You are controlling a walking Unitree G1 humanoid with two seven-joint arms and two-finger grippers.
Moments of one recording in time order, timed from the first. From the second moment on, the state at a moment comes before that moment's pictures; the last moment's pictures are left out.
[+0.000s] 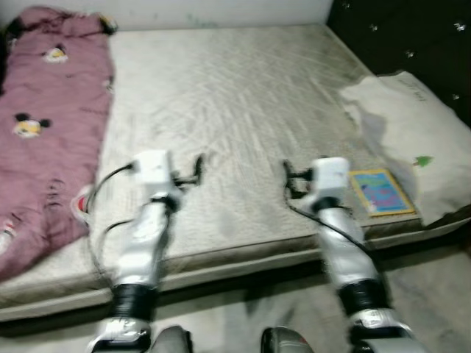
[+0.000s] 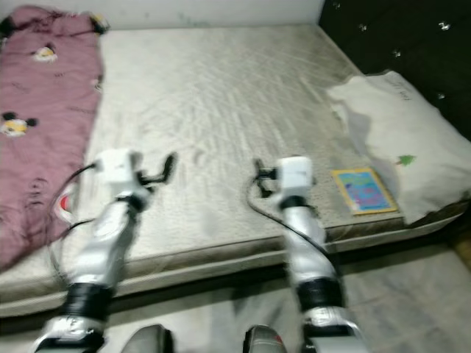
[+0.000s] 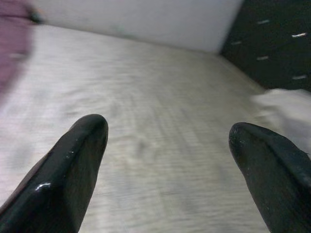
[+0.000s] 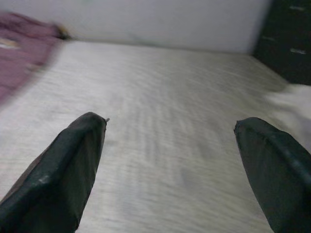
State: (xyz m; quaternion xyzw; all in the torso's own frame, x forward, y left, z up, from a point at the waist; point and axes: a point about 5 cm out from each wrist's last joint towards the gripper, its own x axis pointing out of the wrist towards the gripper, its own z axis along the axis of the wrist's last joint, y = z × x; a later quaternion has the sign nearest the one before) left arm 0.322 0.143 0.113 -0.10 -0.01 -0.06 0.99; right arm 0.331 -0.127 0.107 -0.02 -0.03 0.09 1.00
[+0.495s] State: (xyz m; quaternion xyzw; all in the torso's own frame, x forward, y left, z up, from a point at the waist) left arm 0.321 0.140 0.112 -0.10 0.00 -0.06 0.99; right arm 0.331 -0.126 0.104 -0.02 -0.03 0.09 1.00
